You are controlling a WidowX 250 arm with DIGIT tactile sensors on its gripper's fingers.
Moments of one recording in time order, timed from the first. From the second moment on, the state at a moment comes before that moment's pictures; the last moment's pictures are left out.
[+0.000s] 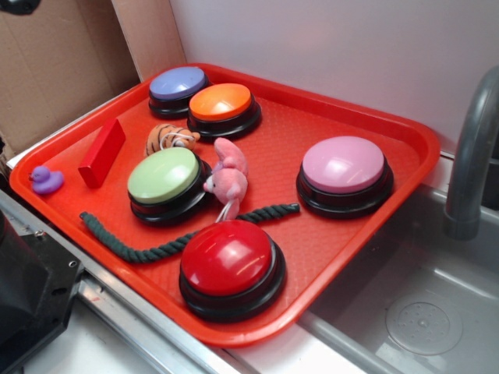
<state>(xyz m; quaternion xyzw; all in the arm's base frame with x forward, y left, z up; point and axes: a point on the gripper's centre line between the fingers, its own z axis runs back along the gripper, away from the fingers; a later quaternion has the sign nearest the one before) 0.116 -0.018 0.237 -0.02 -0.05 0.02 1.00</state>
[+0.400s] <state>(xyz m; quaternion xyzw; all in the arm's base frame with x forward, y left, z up) 0.114 -0.017 0.232 -0.02 -0.04 0.01 1.00</state>
